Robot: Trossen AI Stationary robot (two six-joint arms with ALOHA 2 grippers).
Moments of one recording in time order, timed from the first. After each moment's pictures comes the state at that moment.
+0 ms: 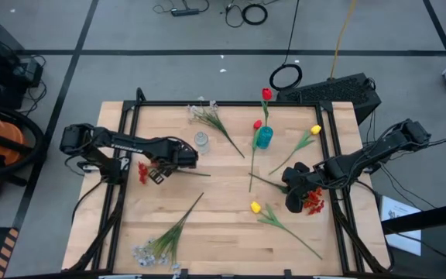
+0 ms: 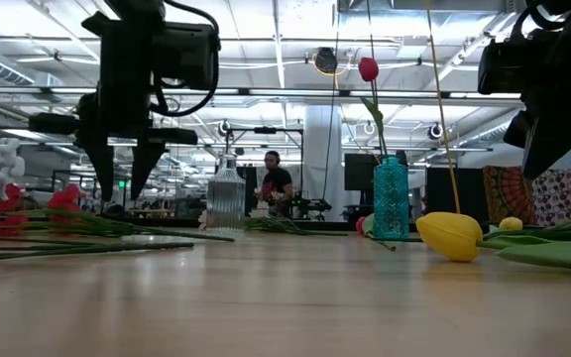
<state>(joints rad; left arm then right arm) 0.04 1.55 0.95 -0.98 -0.17 -2.37 0.38 1.05 0.58 -0.56 0.13 0.77</state>
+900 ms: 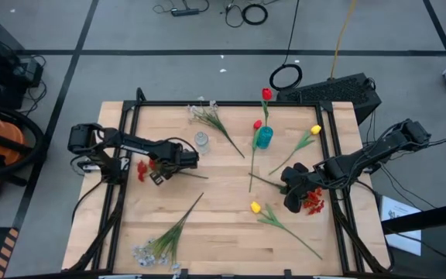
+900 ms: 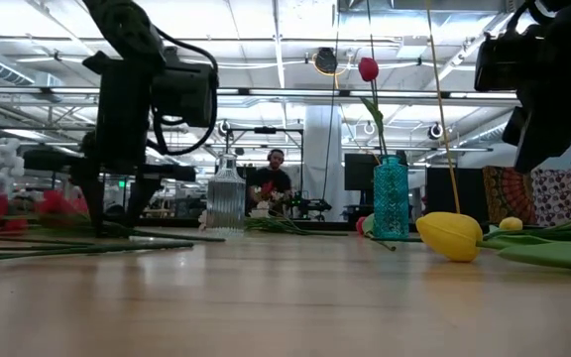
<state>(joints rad) 0.08 1.66 0.83 -0.80 -0.09 -2.13 0.38 1.06 0.58 -0.52 0.13 0.82</state>
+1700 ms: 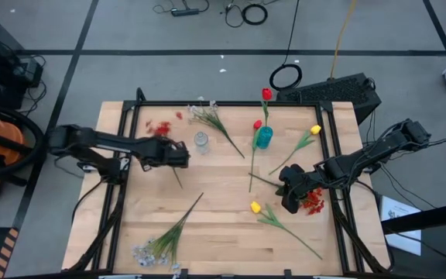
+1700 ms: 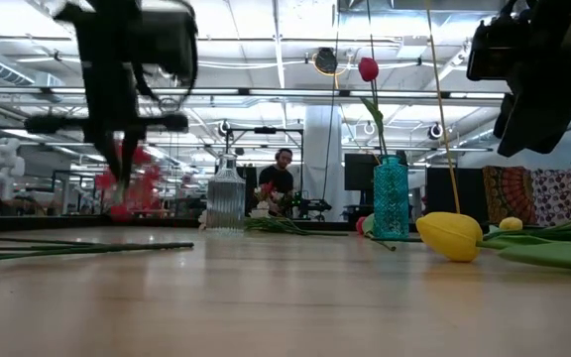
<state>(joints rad) 0.01 1.37 0.89 -1.02 -0.48 -1.91 0.38 1.05 0.58 -0.41 0.13 0.83</state>
